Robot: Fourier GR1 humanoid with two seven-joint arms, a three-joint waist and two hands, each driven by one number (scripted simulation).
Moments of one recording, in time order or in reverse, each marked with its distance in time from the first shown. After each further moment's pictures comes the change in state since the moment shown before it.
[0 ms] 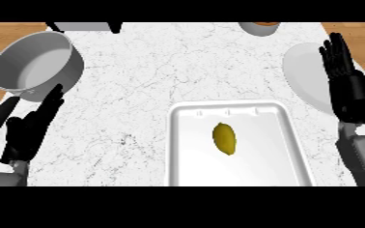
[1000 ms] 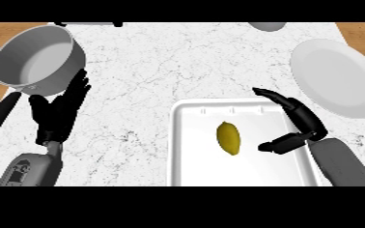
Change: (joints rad) left arm -0.119 -0.166 -0.004 -0.024 0.036 0.070 0.102; right arm -0.047 0.030 0.239 0.414 0.228 0.424 -0.566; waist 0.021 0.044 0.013
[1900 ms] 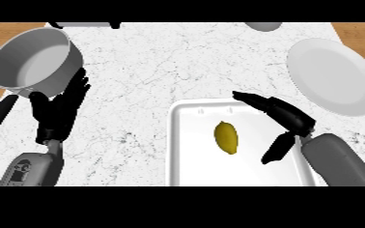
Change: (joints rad) left arm -0.004 -0.035 0.043 -0.014 -0.044 -0.017 0.041; right arm -0.034 -0.043 0.122 -0.193 0.327 0.057 0.306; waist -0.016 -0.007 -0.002
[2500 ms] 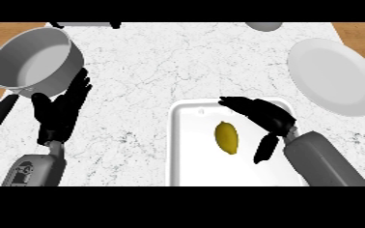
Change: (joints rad) left arm 0.010 -0.032 0.018 -0.028 -0.041 -0.017 0.017; right arm -0.027 0.076 0.045 -0.020 0.247 0.027 0.175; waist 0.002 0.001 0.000
